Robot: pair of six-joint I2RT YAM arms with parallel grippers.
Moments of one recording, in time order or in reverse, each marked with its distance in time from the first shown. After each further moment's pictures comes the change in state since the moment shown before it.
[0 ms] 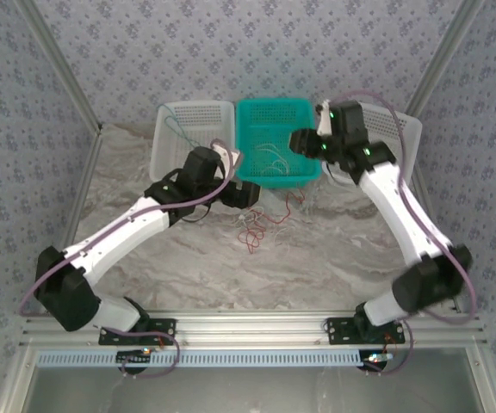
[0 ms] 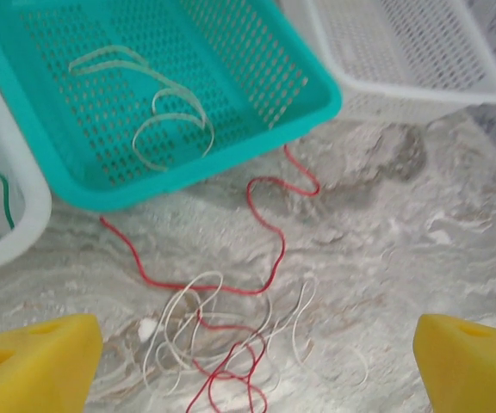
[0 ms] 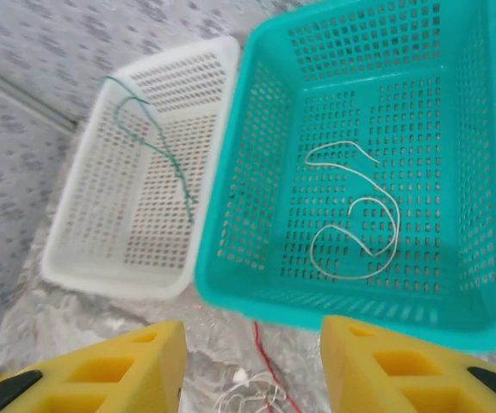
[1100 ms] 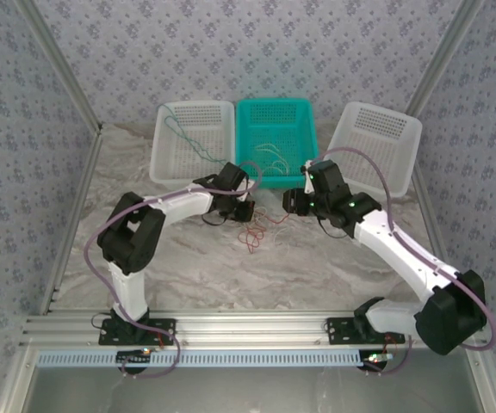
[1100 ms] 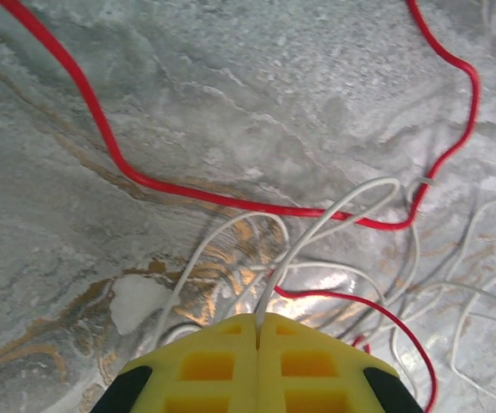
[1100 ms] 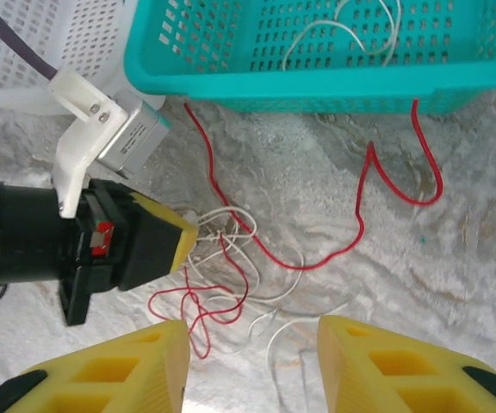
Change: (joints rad) left arm 0.046 0.483 0.045 0.013 0.151 0.005; right arm 0.190 -0.187 -0.467 0.095 0.140 -0.006
